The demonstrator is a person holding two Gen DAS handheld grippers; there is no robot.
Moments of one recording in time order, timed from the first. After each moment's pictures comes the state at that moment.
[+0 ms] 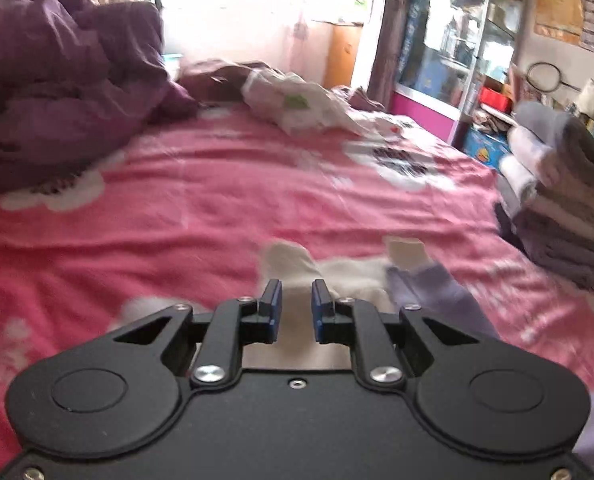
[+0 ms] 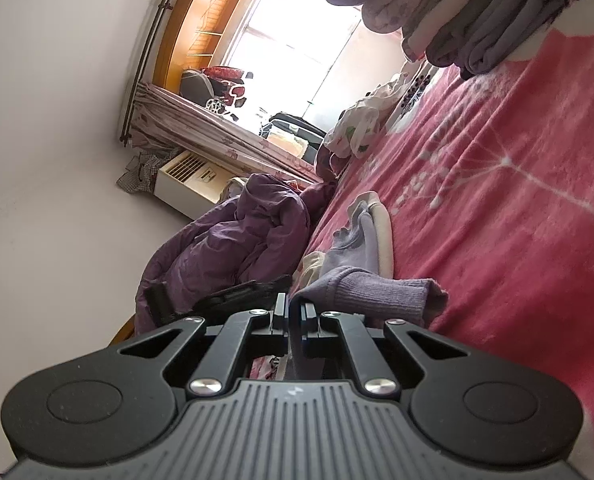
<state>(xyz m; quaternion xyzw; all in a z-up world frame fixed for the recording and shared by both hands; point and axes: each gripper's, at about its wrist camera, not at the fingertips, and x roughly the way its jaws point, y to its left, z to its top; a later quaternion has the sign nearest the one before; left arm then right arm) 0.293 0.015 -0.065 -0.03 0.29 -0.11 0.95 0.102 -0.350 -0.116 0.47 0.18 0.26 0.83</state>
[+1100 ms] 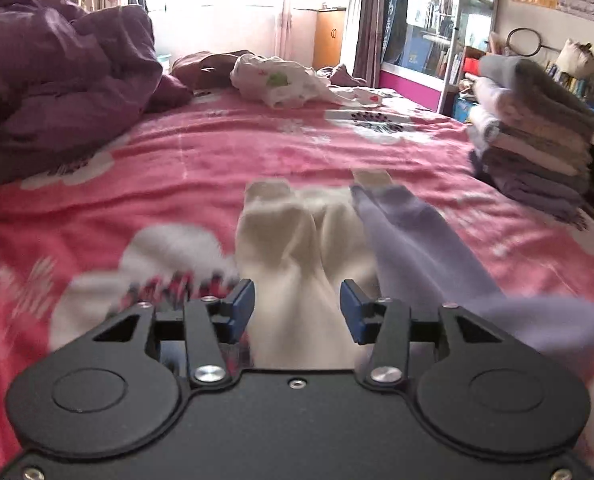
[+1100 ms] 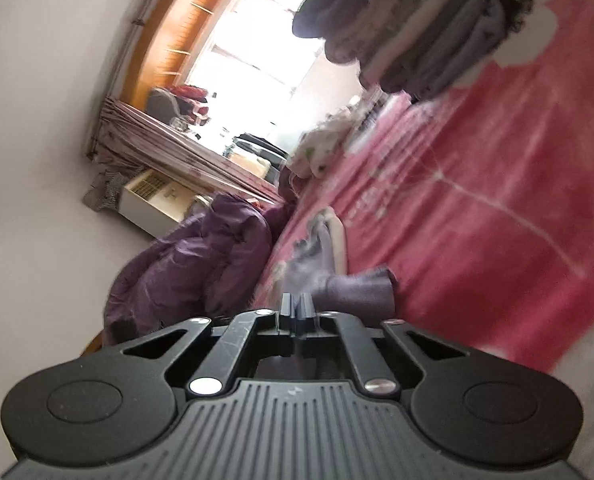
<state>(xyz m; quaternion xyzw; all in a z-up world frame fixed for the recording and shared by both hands) 0.183 0.012 -0.083 -0.01 0.30 -0.13 0.94 0.059 -0.361 -0.119 0.48 0.19 0.19 0.84</state>
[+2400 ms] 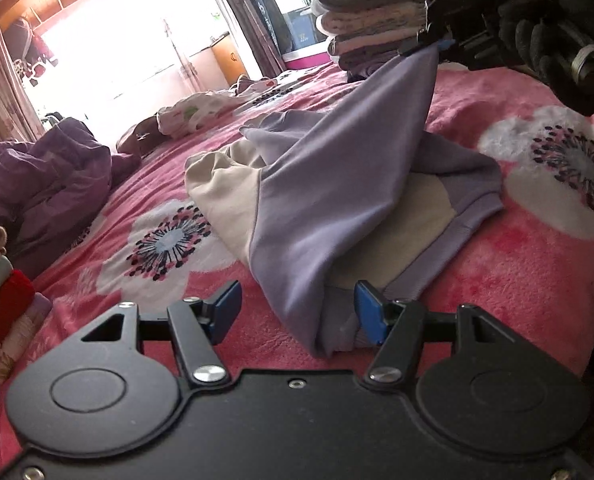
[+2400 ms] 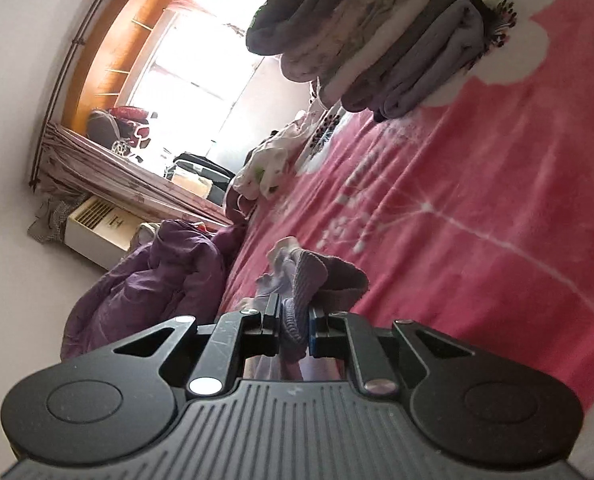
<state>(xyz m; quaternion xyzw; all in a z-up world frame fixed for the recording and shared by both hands) 0.010 -0.003 -0.132 0.25 0.23 -0.20 0.92 0.106 -0.358 -0.097 0.49 0.21 0.08 0.84</state>
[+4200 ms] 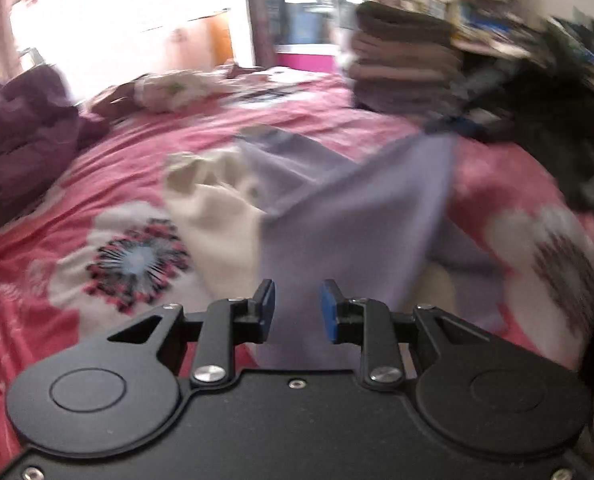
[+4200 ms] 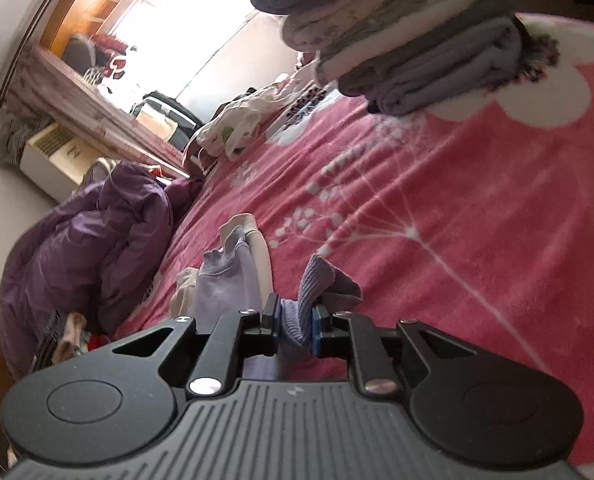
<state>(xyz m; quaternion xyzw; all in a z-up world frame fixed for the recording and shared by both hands) 0.098 -0.003 -0.089 0.11 0.29 -0.24 0.92 0.143 -0.357 -0.074 0.37 0.30 0.07 0.88</state>
